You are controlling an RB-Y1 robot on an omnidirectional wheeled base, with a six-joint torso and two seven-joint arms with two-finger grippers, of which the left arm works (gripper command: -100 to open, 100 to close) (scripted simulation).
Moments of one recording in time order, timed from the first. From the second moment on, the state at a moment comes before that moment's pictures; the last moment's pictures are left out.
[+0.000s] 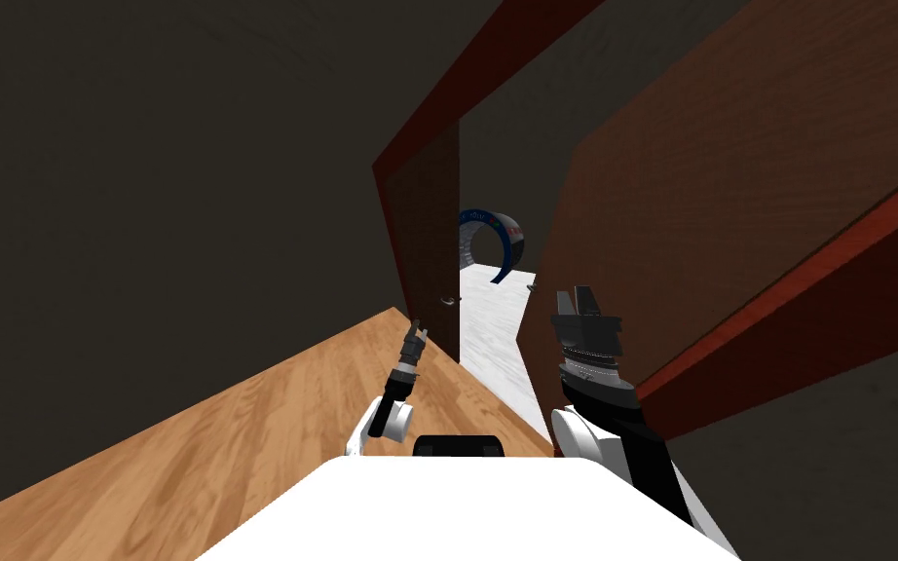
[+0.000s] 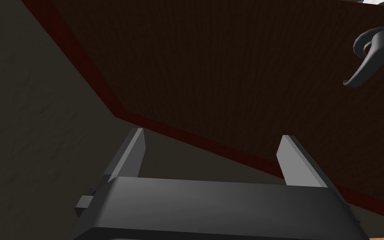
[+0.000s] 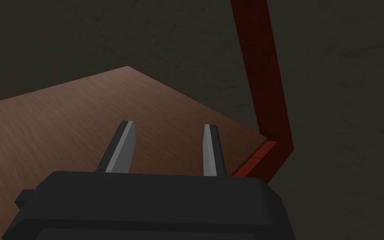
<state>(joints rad) 0.21 0.09 -0.23 -1.59 -0.05 -0.57 0.18</state>
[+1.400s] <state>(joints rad) 0.07 0.09 -0.32 -1.23 -0.11 -0.66 0.20</state>
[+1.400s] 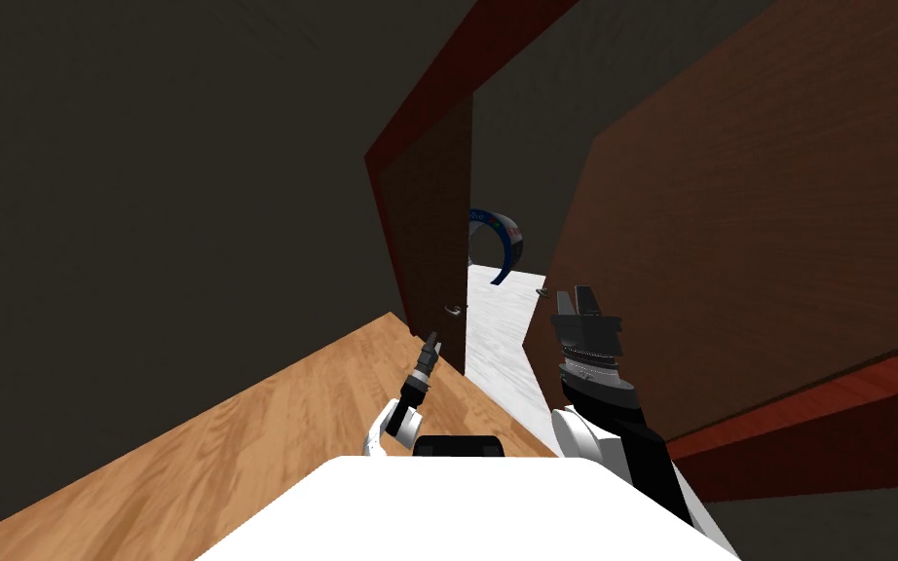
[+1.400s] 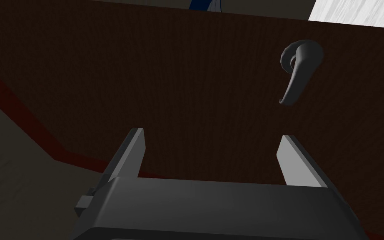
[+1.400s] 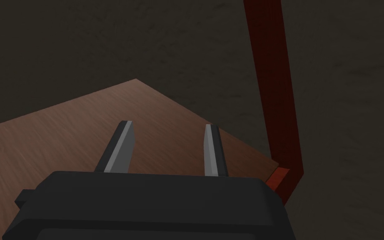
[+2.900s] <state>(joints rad) -0.05 0.08 -0.40 -0.93 -0.15 -0.74 0.22</state>
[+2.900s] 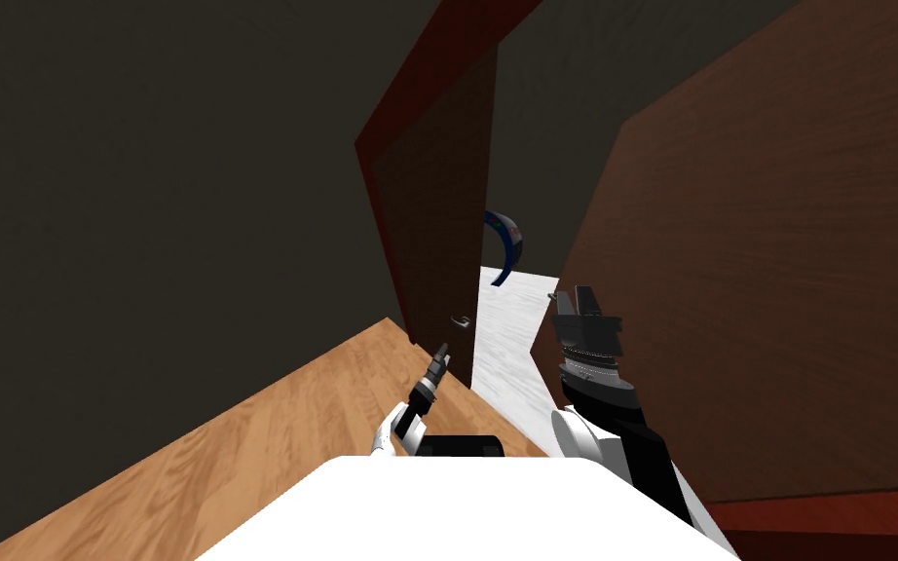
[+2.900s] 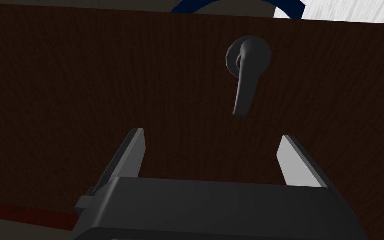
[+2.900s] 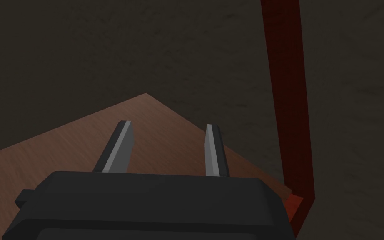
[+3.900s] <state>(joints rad) -0.13 0.05 -0.44 -0.72 -0.18 -0.80 0.23</state>
